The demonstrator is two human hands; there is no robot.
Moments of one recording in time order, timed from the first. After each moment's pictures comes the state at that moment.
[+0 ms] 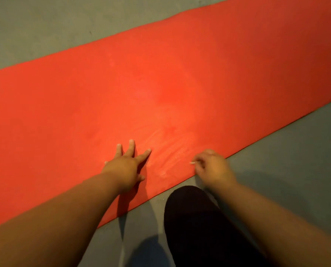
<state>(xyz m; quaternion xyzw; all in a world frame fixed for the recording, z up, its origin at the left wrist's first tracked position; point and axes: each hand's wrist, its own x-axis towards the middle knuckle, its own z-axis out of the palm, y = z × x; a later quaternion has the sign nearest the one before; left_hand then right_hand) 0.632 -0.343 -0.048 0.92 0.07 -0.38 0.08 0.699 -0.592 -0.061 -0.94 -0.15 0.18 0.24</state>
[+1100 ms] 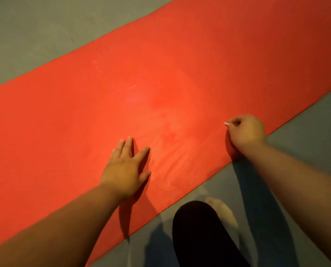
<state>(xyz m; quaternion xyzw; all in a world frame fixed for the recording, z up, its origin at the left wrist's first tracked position) 0.658 -0.334 -0.051 0.97 0.03 -0.23 0.06 0.808 -0.624 -0.064 -0.98 0.06 0.06 0.20</state>
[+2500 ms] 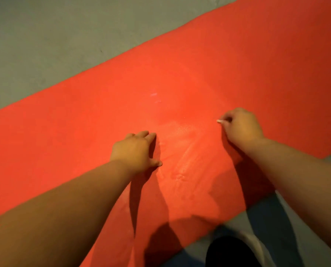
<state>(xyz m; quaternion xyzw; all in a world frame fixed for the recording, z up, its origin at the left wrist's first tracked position) 0.746 -0.274 -0.028 0.97 0.07 -0.24 0.02 0.873 -0.528 -0.065 -0.97 -0.12 0.08 0.18</state>
